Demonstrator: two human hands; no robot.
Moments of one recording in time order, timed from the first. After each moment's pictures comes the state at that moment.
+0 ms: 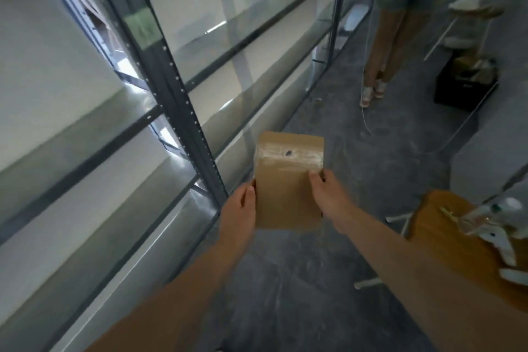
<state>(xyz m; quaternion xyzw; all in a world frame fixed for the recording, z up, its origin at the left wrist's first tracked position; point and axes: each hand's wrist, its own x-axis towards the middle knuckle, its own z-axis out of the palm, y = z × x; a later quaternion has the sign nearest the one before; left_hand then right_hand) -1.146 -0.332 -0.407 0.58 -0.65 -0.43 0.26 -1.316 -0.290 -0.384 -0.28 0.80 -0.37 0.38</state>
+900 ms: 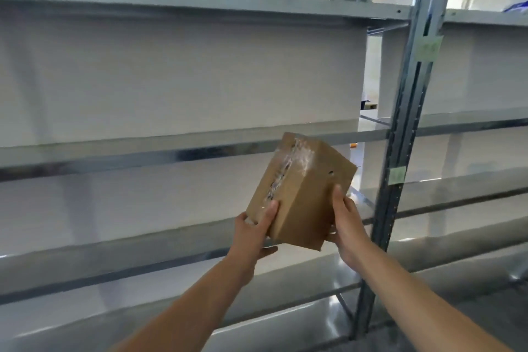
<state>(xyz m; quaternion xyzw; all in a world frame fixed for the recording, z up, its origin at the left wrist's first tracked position) -0.771 -0.185 -0.134 0.57 -0.31 -0.47 0.60 -0.939 -0.268 -0.125 -0.48 0.43 -0.48 0.60</state>
